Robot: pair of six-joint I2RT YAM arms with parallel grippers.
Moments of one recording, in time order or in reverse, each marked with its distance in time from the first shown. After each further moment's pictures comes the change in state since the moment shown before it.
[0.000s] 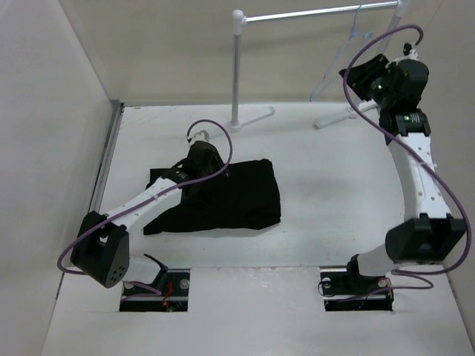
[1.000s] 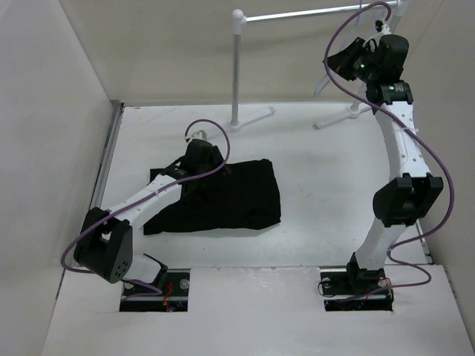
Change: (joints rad) left arm 0.042 0.034 0.000 -0.005 0.056 0.020; right arm 0.018 0.451 0.481 -0.092 -0.145 -0.162
